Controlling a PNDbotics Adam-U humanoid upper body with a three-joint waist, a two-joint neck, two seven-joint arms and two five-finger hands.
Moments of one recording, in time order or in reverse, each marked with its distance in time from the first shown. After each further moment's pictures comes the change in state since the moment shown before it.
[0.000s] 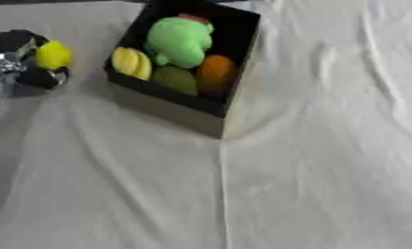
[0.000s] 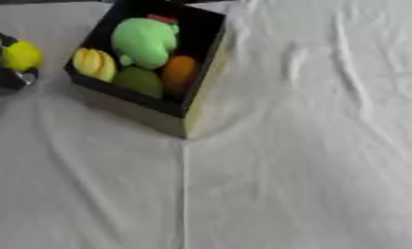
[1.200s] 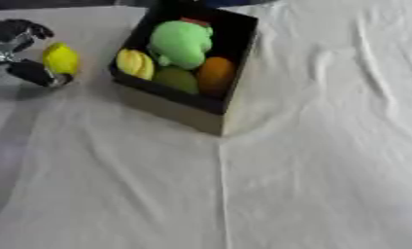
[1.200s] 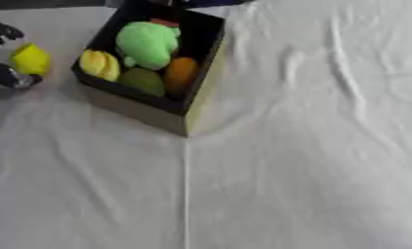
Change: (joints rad) left arm 0.011 0.007 -0.018 -0.039 0.014 -0.016 0.005; right arm -0.002 0.000 0.007 0.000 0.005 -0.010 0.010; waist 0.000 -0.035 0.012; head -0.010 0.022
